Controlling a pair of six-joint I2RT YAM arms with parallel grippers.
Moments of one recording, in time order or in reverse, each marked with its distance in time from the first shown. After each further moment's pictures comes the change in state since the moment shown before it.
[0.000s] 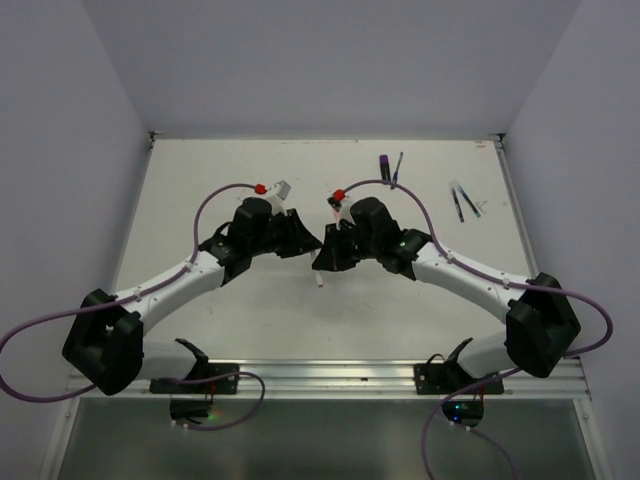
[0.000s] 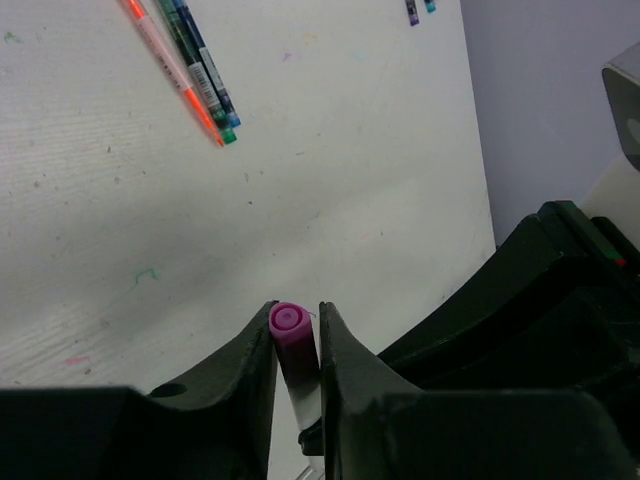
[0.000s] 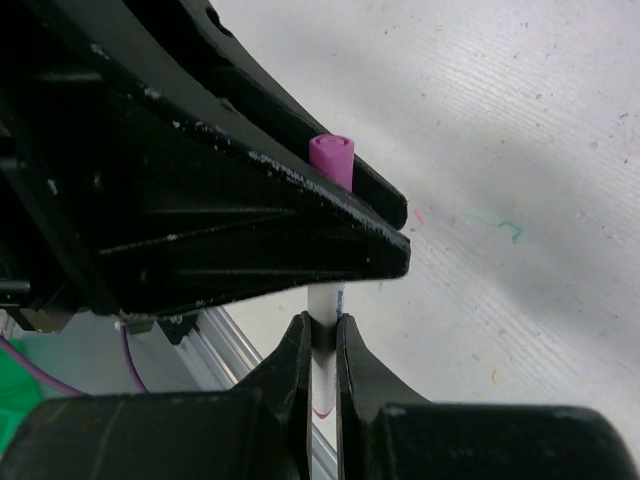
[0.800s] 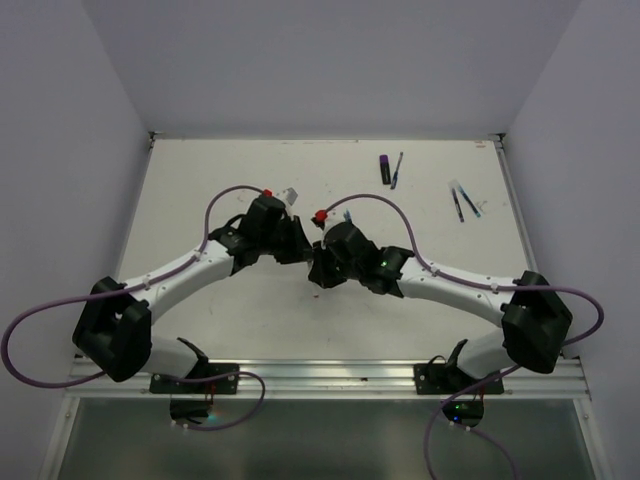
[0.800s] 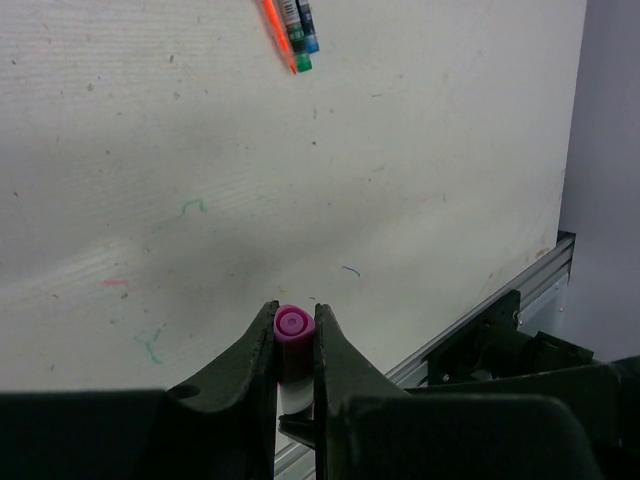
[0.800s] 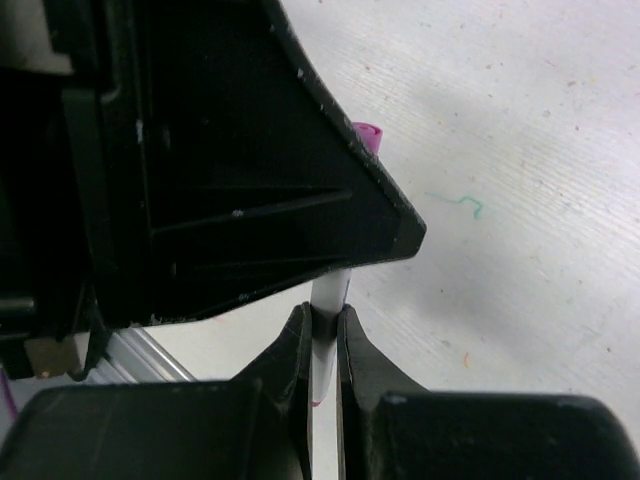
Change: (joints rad) left arm -0.024 0.080 0.118 -0.262 -0.063 0.000; right arm 0.188 0.029 -0.011 -0.024 0.327 -0.006
